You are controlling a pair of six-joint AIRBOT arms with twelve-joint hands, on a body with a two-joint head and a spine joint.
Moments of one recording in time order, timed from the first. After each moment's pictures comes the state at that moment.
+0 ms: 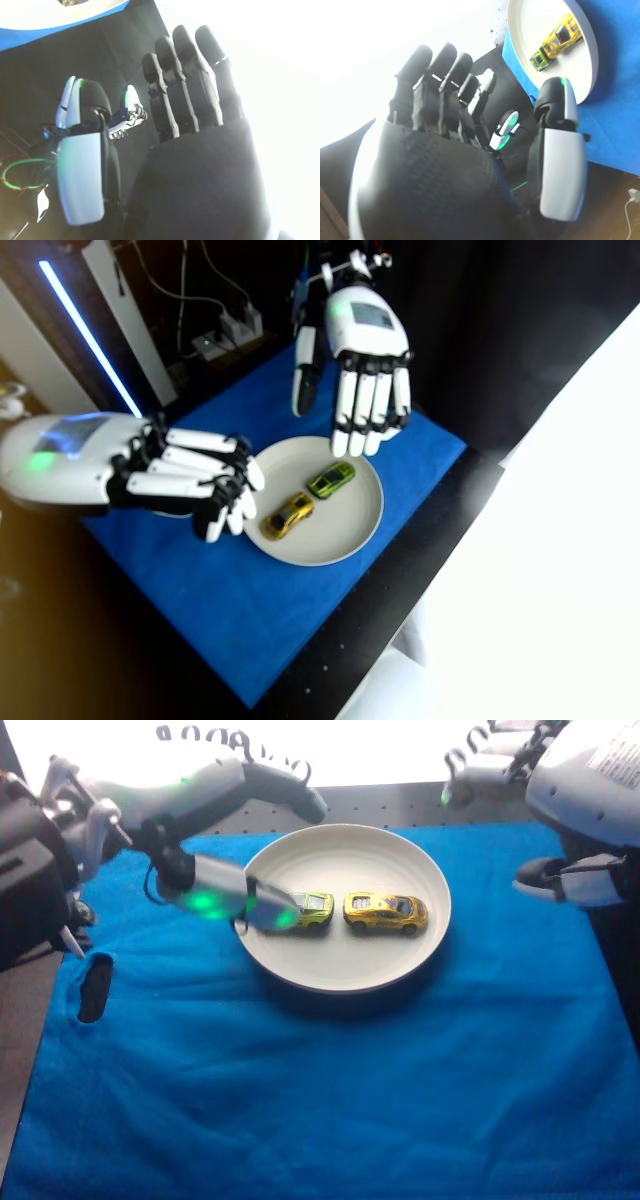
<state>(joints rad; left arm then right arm) 0.55 -1.05 1.18 0.04 -0.50 0.98 -0.59 -0.93 1.04 -0.08 0.59 -1.28</state>
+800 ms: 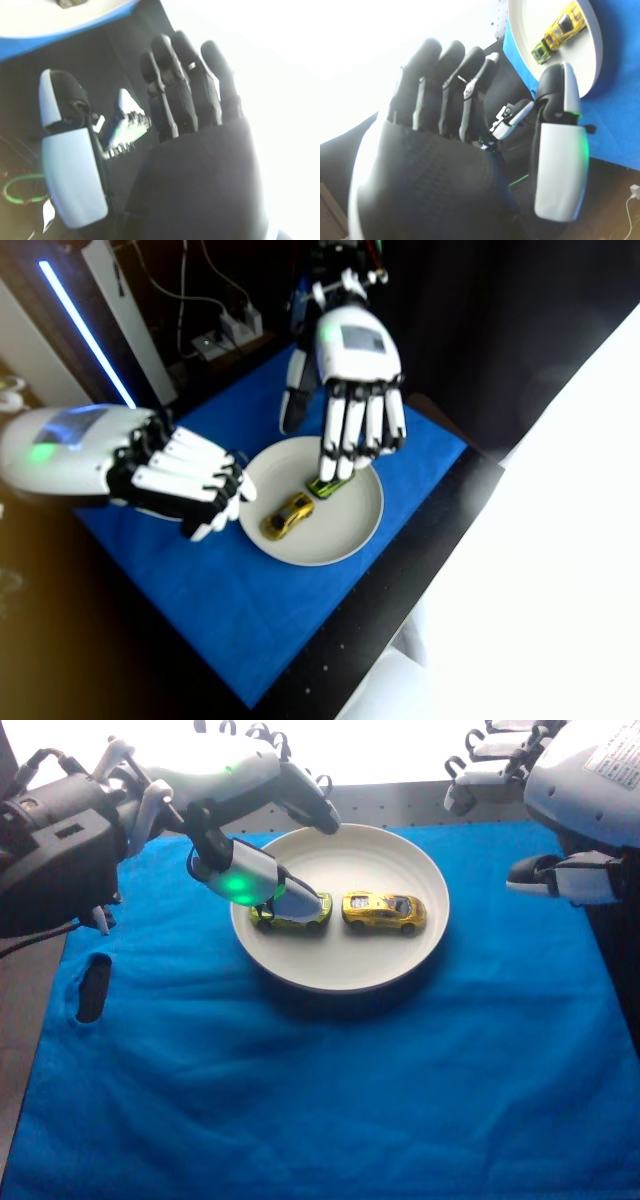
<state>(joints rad) 0.47 -1.17 1.30 0.04 -0.36 1.03 -0.59 -0.92 1.04 -0.07 0.60 -1.28</state>
